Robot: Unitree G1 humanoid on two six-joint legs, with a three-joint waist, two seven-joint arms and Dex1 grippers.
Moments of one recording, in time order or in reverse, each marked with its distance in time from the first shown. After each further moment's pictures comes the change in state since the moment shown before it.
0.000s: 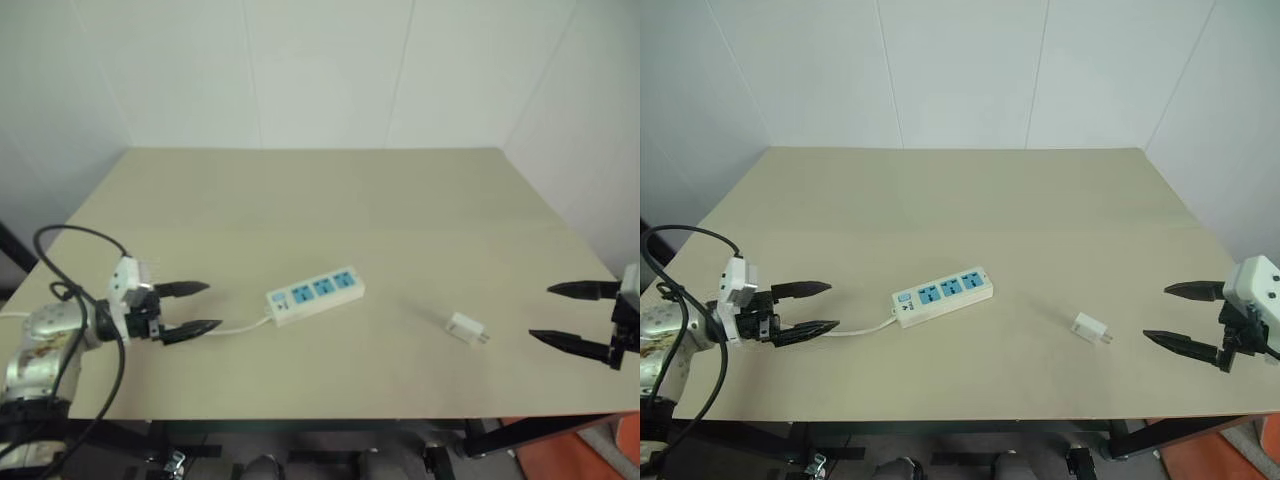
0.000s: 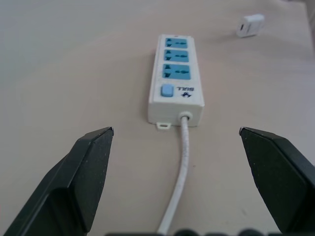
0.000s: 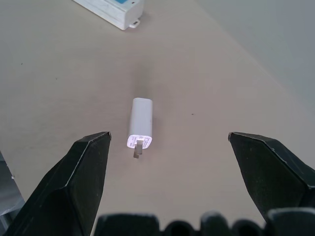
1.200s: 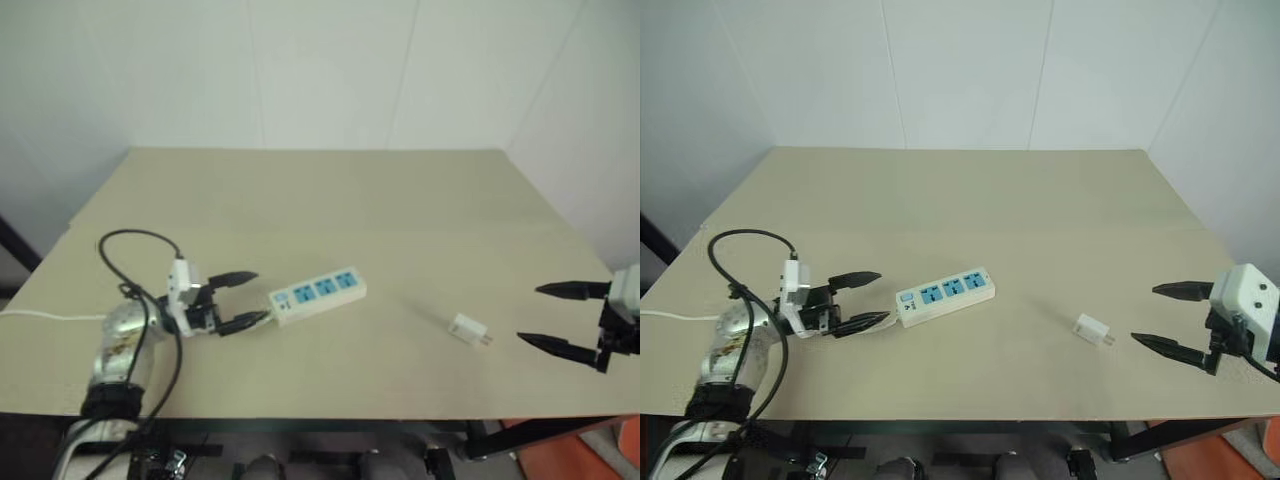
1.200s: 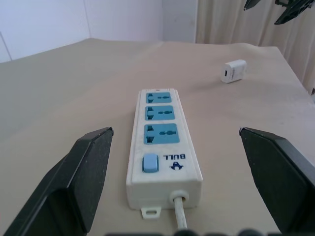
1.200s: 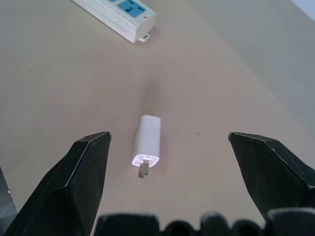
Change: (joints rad) left arm -0.165 -0.310 -0.102 0.218 0.075 -0.325 0.020; right arm 0.025 0.057 0.024 -0.123 0.003 -0.044 -0.076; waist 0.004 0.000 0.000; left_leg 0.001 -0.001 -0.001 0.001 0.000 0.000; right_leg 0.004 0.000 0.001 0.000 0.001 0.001
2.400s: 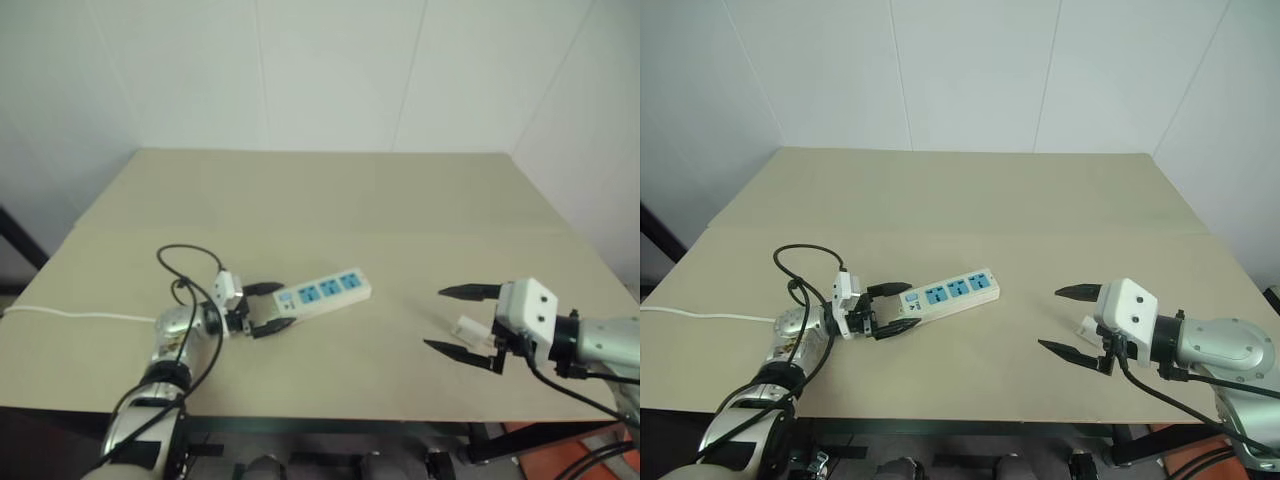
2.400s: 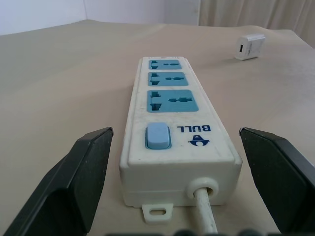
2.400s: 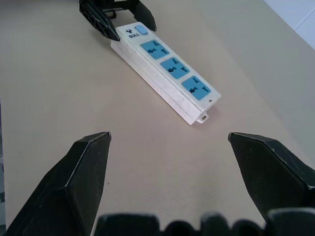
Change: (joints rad) left arm -0.214 -0.154 -0.032 0.541 0.159 -0.329 -0.001; right arm -0.063 0.106 0.291 -0.354 -0.020 0.112 -0.254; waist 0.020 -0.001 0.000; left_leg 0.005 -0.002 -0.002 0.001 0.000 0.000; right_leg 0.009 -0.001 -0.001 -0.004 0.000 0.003
